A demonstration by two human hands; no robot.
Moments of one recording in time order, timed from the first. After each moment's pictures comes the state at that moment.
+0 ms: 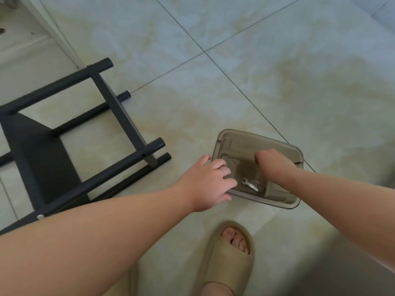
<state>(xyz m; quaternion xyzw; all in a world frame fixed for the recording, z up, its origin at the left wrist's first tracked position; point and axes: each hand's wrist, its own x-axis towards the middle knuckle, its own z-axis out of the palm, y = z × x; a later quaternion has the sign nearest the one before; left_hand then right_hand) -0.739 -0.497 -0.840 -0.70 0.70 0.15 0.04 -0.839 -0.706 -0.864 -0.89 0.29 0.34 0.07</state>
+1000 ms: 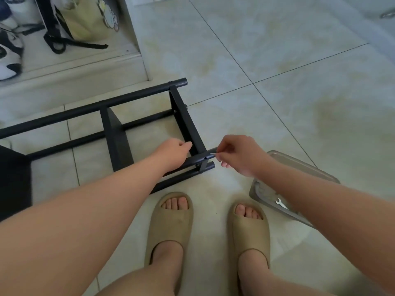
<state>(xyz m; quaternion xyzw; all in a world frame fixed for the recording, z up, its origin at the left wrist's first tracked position) -0.612 -0.365 -0.783 -0.89 0.10 0.35 -0.29 -0.717 -0.545 -0.751 -0.89 0.17 0.12 0.41</state>
